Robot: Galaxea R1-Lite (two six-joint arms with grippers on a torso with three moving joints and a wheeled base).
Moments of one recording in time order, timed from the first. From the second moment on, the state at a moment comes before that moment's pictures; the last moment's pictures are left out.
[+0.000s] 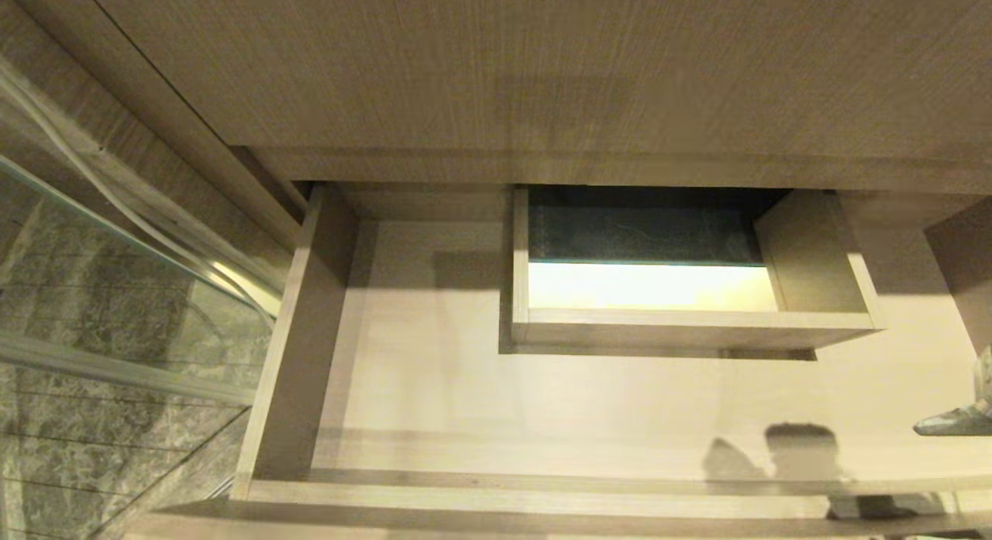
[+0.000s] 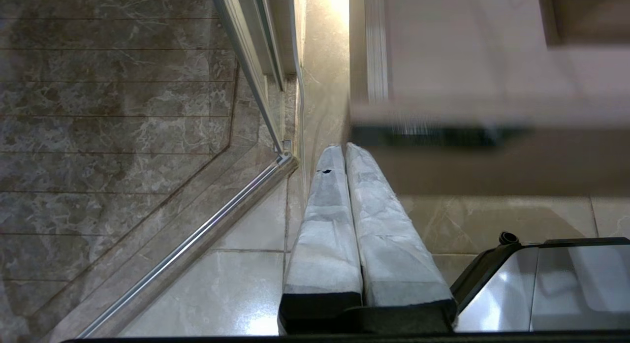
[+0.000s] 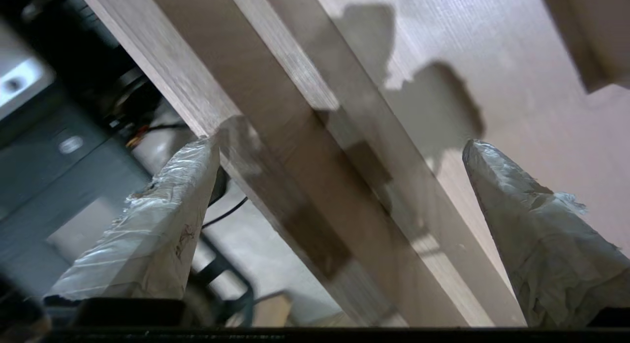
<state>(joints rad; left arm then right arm) 0.00 0.00 0.00 0.00 0.00 0.00 -0.07 1.09 -0.82 0.74 0.40 -0.93</state>
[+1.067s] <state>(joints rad) 0.00 0.00 0.00 0.00 0.00 0.00 -0.09 0.73 -0.70 0.52 0.29 -0.28</state>
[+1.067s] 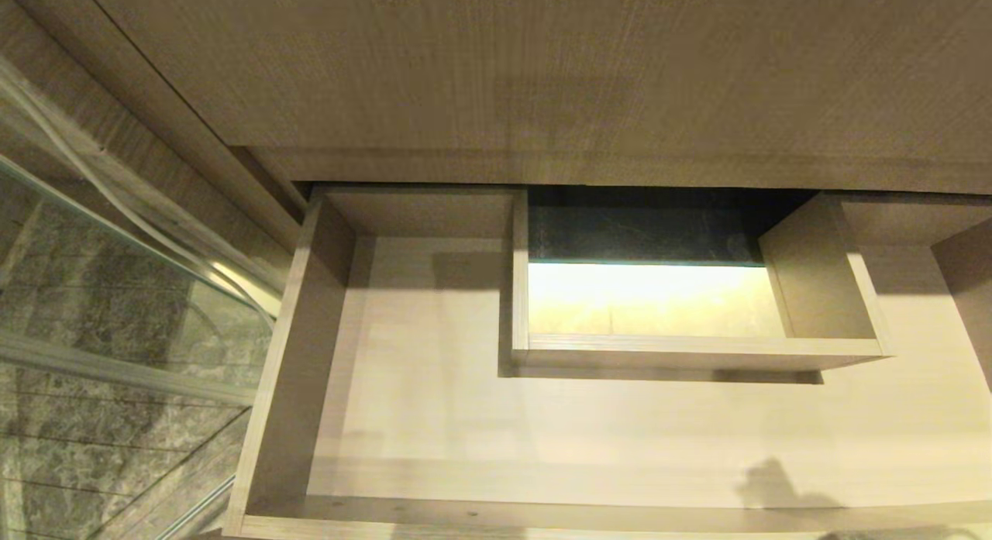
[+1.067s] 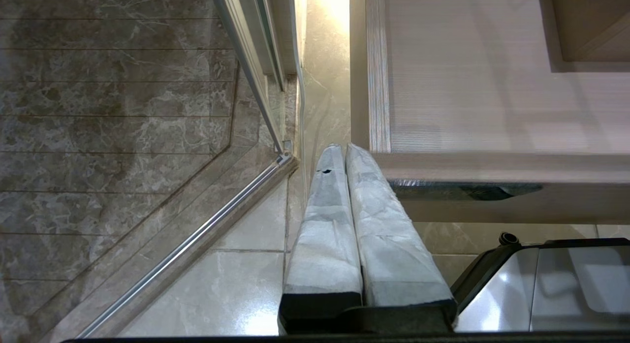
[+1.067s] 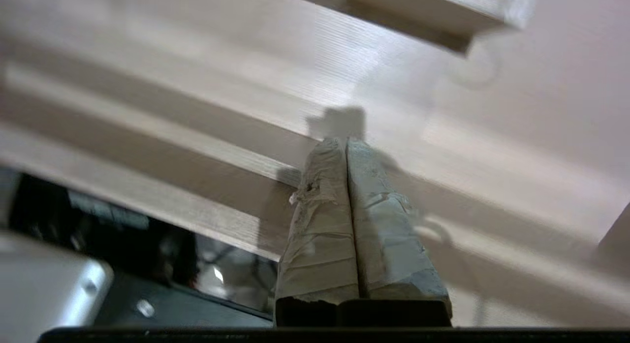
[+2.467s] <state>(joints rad) 0.00 0.00 0.00 0.00 0.00 0.00 -0.01 0.04 -0.06 0.14 -0.02 0.04</state>
